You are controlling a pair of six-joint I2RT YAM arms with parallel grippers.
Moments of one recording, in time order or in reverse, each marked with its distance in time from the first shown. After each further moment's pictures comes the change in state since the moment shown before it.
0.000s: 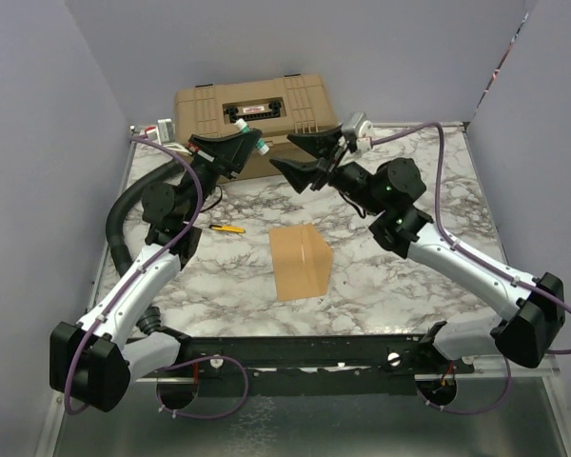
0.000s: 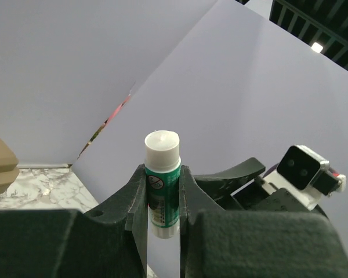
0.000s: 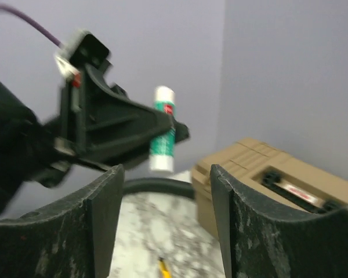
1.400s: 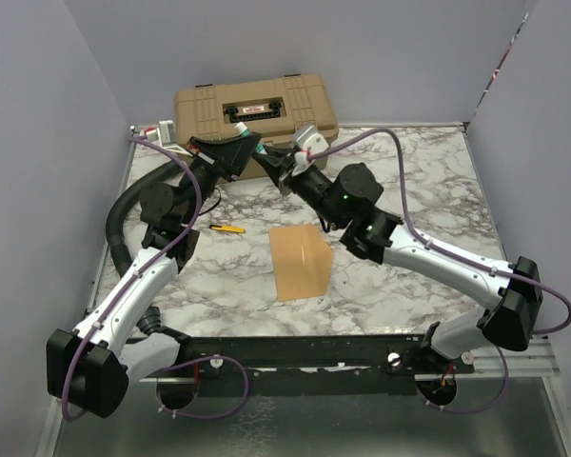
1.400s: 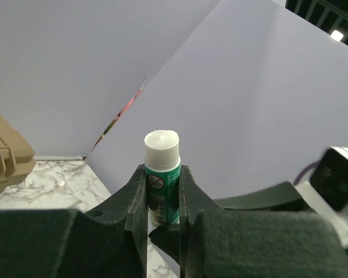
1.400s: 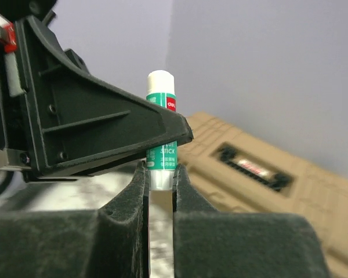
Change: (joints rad) left arm 0.003 -0.039 0.000 -0.077 0.006 0.053; right arm 0.237 0.143 0.112 -0.098 0.497 -0.497
